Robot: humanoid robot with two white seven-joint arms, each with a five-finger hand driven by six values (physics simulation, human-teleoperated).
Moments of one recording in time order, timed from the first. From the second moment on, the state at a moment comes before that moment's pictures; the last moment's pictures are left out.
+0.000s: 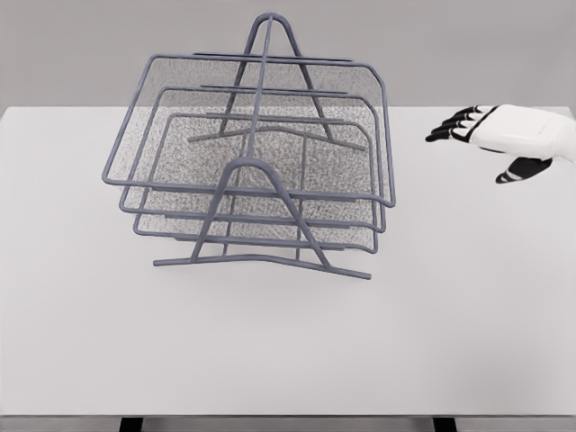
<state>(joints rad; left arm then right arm) 0.05 0.00 -0.02 -0.05 0.71 0.20 -0.09 -0.68 -0.89 0.49 -1.41 0.36 -0.61 0.61</state>
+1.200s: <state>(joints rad) 0.05 0.00 -0.01 -0.05 0.71 0.20 -0.09 -0.72 -0.82 0.49 -1.32 0.31 -0.59 0.61</state>
